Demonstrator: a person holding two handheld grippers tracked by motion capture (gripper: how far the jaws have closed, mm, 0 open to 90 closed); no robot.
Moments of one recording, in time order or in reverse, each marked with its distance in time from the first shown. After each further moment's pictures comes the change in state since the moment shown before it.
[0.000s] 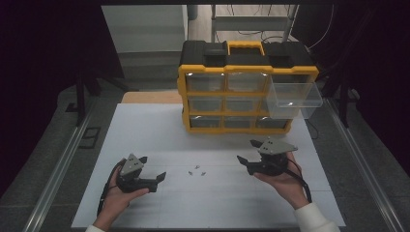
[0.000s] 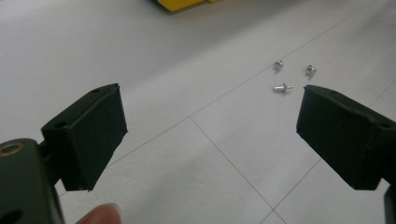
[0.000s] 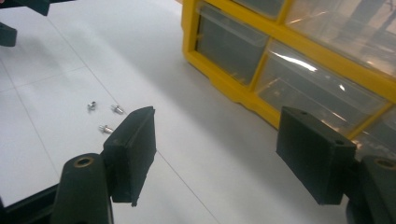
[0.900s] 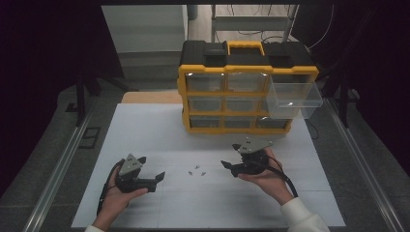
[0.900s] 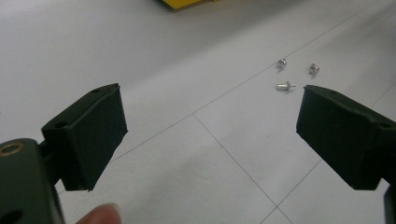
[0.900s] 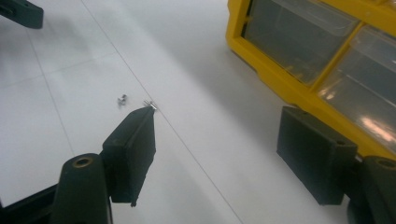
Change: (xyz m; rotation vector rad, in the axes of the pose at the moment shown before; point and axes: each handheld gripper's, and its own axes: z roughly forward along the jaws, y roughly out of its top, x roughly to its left) left arm 0.002 -0.003 -0.001 0.006 0.003 0.002; right arm 0.018 0.007 0.043 0.079 0.131 -0.013
